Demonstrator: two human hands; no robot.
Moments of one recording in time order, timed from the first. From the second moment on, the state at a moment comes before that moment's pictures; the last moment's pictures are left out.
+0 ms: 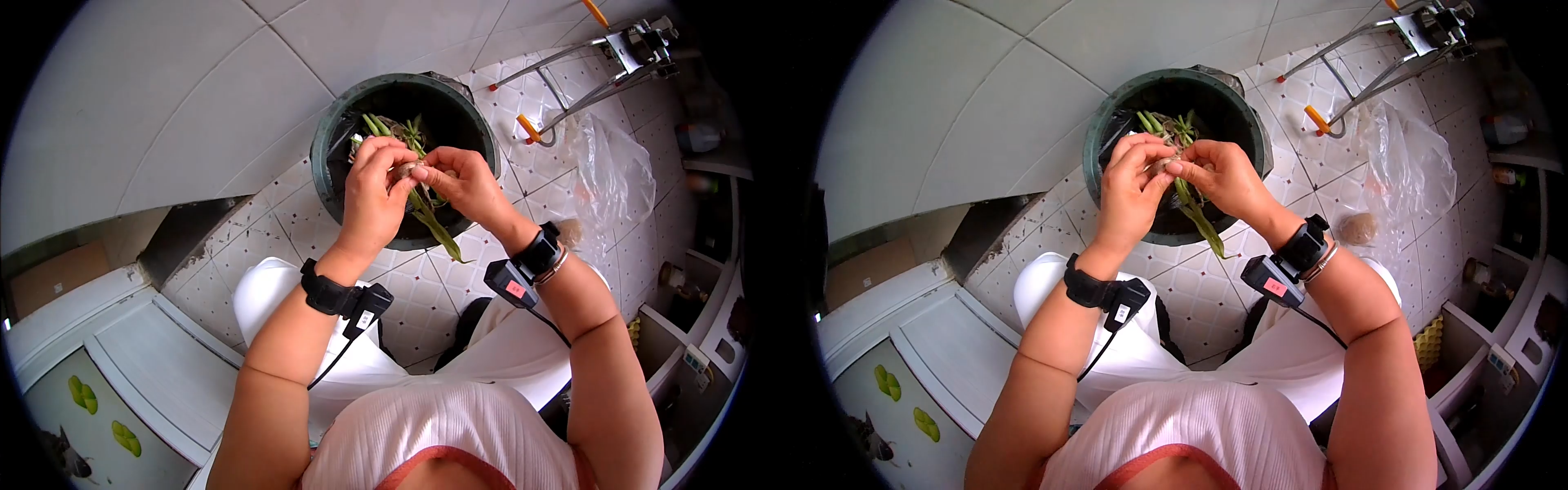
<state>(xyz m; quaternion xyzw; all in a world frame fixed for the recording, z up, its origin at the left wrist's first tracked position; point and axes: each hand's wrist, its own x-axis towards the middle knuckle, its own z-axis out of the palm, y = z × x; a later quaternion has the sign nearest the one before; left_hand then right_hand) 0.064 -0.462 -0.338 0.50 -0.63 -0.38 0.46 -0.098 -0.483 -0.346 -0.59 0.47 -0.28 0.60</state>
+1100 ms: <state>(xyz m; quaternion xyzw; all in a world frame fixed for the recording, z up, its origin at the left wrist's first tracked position) 0.070 -0.471 -0.344 0.44 -0.25 -0.70 0.51 -0.090 -0.479 -0.345 -0.26 0.34 -0.36 0.83</state>
